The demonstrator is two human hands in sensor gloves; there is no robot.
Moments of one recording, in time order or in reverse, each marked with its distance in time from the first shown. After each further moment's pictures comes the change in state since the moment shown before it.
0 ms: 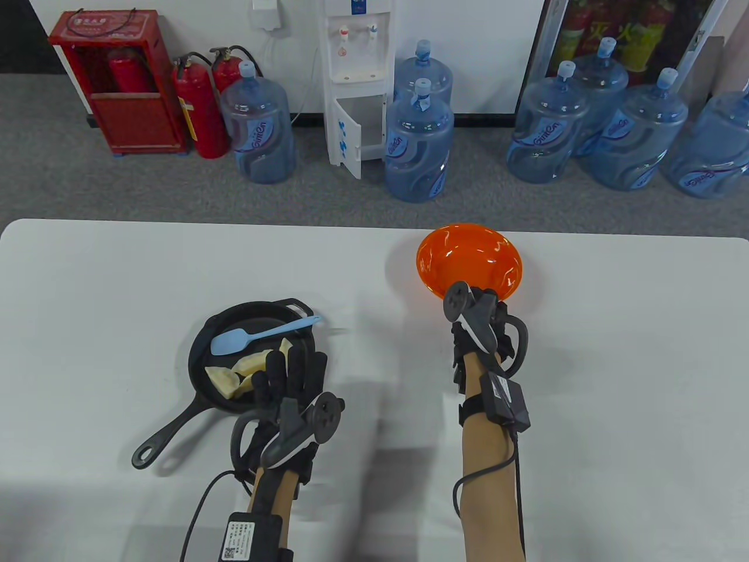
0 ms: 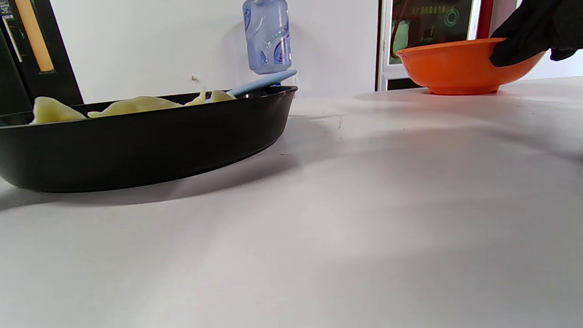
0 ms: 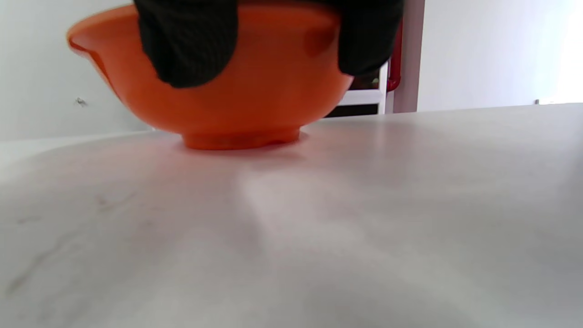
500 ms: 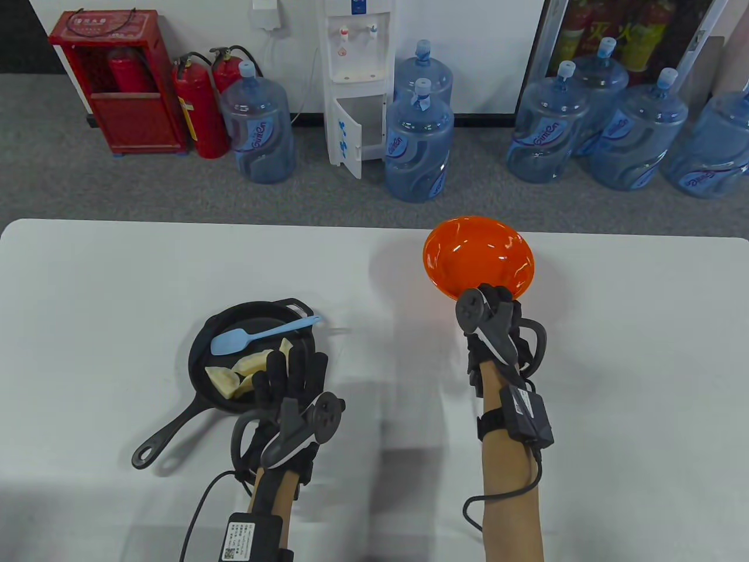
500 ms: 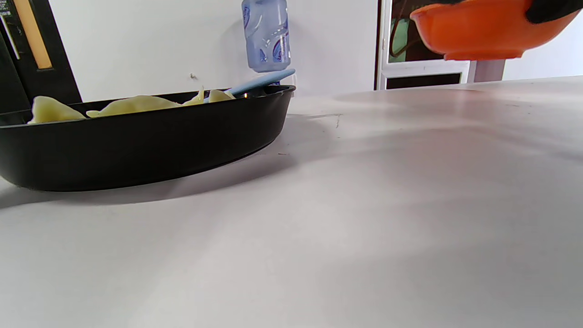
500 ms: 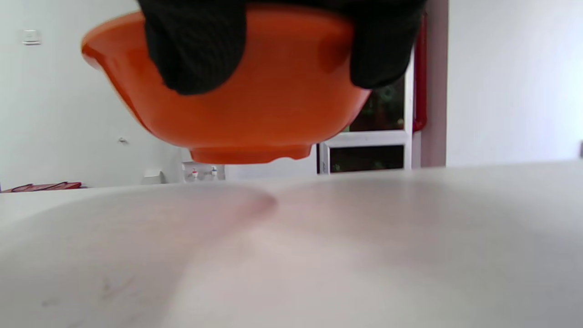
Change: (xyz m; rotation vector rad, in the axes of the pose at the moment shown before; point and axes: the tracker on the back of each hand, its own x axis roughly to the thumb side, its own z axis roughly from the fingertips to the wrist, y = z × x) left_hand 0.001 0.000 0.000 -0.012 -0.005 0.008; right_hand -0.022 -0.045 0.026 -0.139 -0.134 0.025
